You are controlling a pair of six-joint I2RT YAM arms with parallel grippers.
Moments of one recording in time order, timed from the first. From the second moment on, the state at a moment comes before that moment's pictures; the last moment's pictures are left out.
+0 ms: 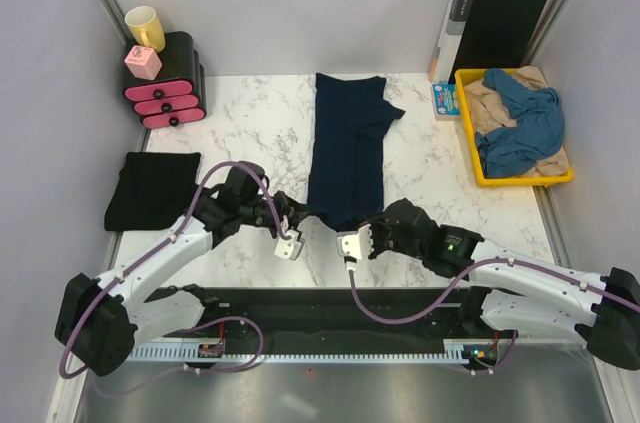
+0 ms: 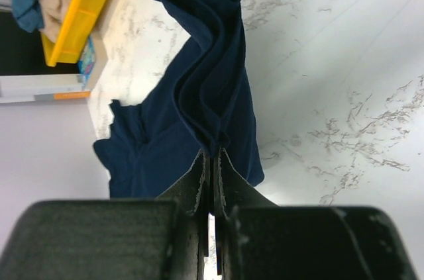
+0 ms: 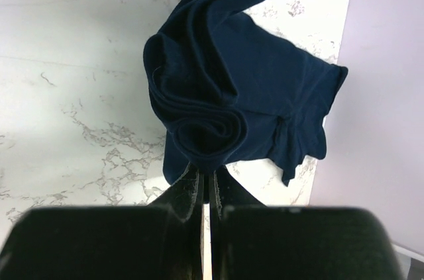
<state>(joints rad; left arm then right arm) -0.57 1.09 0.70 -0.36 0.74 1.59 0.99 0.99 0.61 -0.23 0.07 -1.04</state>
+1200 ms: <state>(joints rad) -0.68 0.96 0.72 -0.72 0.84 1.73 1.21 0.87 0.72 -0.63 -0.09 -1.03</state>
